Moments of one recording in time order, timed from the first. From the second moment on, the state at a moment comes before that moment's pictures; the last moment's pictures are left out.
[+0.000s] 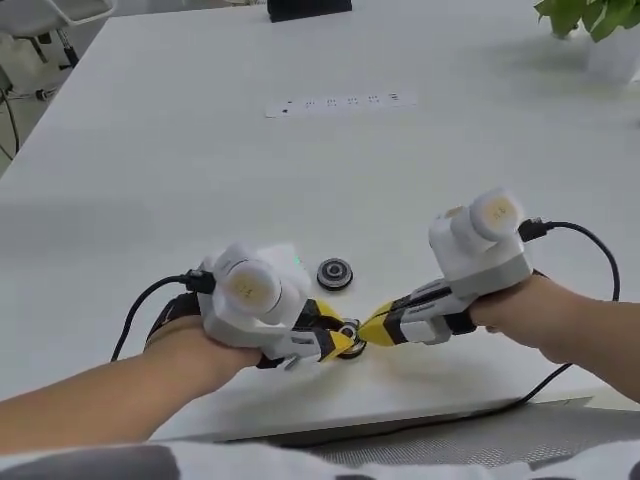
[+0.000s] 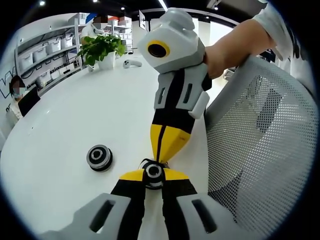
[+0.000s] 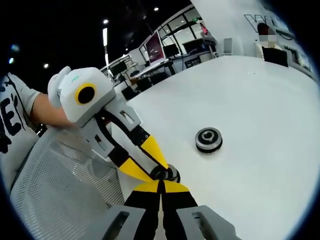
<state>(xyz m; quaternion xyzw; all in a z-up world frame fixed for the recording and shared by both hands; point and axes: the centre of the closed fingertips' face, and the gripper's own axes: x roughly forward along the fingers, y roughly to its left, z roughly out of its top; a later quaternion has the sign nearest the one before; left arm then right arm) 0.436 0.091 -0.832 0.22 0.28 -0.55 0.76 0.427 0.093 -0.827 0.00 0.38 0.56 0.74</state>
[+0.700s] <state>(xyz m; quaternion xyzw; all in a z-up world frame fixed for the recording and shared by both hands) 0.436 0.090 -0.832 0.22 0.28 -0.55 0.76 0.432 0.091 -0.829 -0.02 0.36 0.56 0.74</state>
